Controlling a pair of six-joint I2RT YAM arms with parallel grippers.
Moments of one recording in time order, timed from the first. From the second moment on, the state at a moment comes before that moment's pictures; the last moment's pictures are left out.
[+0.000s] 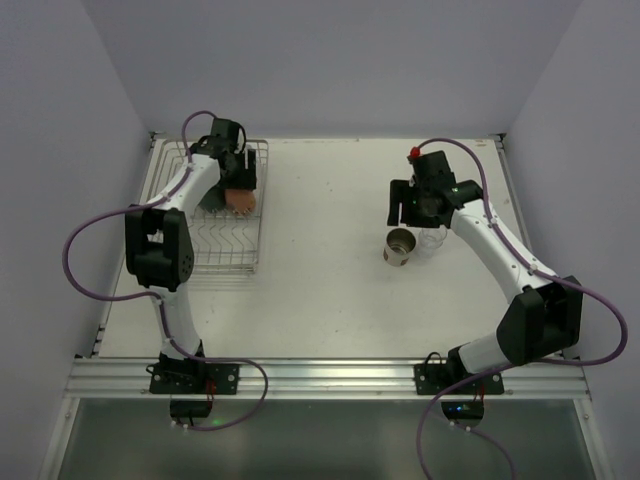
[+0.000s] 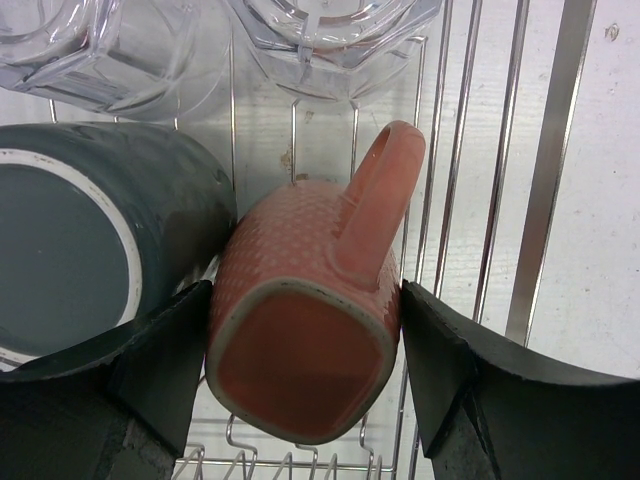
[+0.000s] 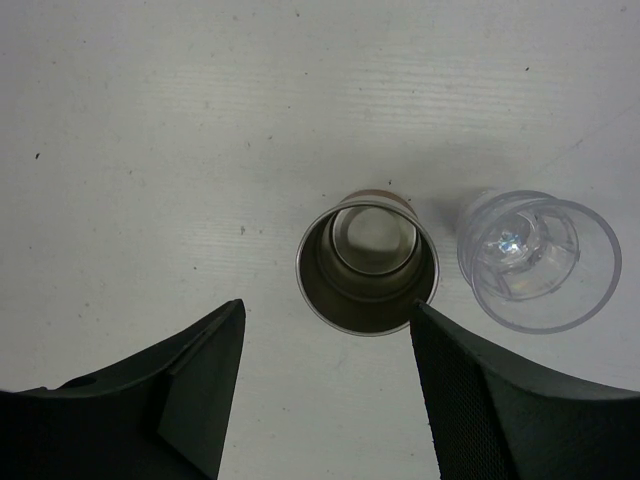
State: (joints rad) left arm -0.16 1.99 1.69 -0.68 -0.10 -0.18; right arm 0.32 1.47 1.29 -0.78 0.03 0.34
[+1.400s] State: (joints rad) left arm -0.16 1.75 1.69 -0.76 -0.10 -0.17; right arm 0.44 1.69 1.63 -0.65 -0.39 0.49
